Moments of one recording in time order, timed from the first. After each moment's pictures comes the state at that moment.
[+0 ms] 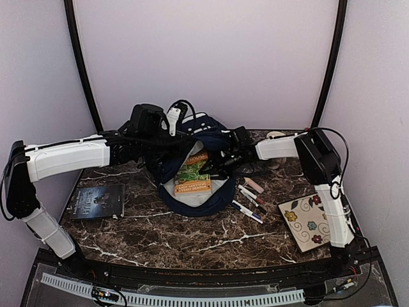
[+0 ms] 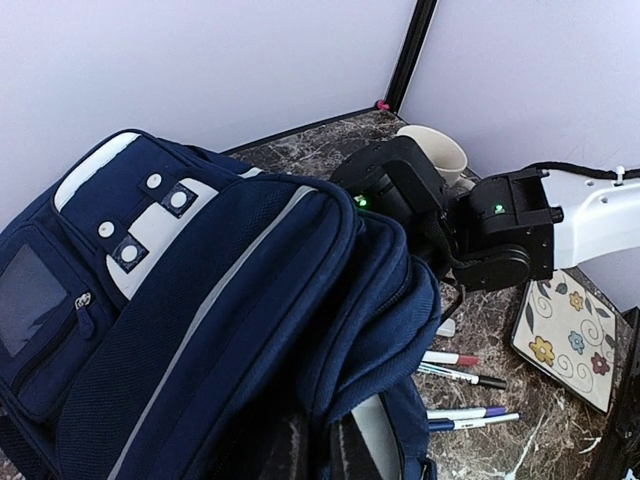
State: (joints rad) left arm -0.77 1.57 1.25 -0.10 0.01 -0.21; right arm 0.58 2.36 1.70 -0.18 -0.96 0.66
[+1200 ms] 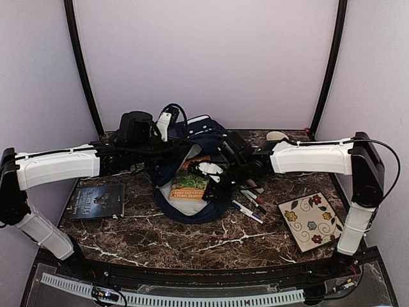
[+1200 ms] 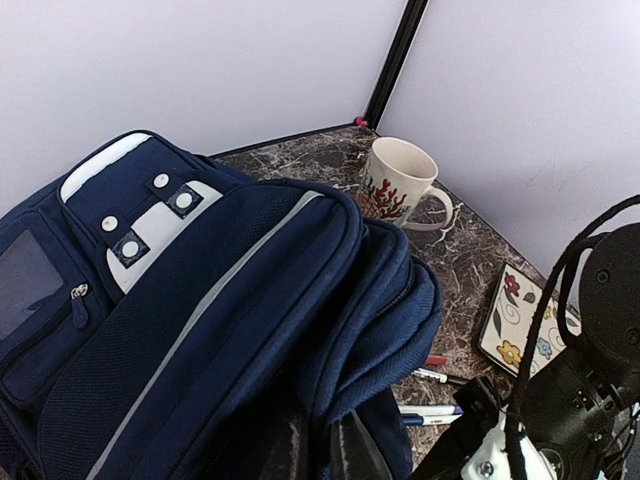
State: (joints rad) left arm -0.77 1.46 1.09 0.01 0.04 -0.28; right arm 0.92 1.82 1.35 -0.48 -0.33 -0.24
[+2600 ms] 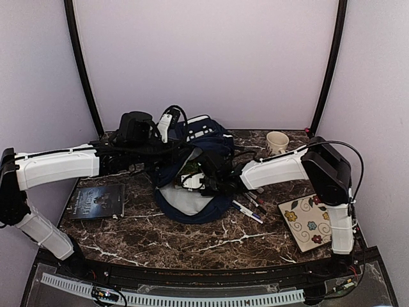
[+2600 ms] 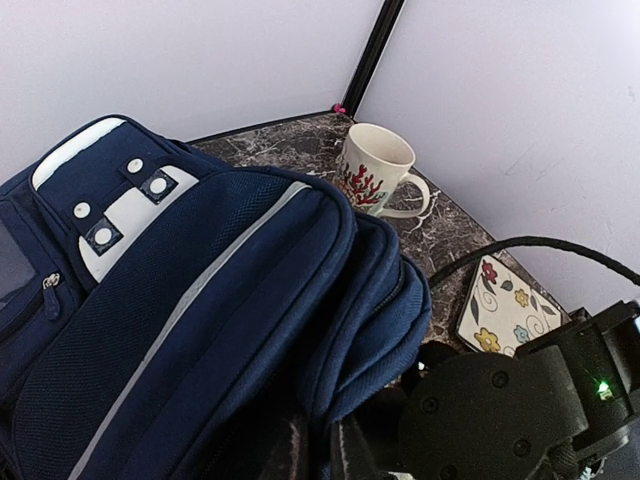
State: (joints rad) left arm -0.77 1.46 1.09 -0.01 0.11 -0.30; right arm 0.98 2.10 1.40 -0.04 0.33 -0.92
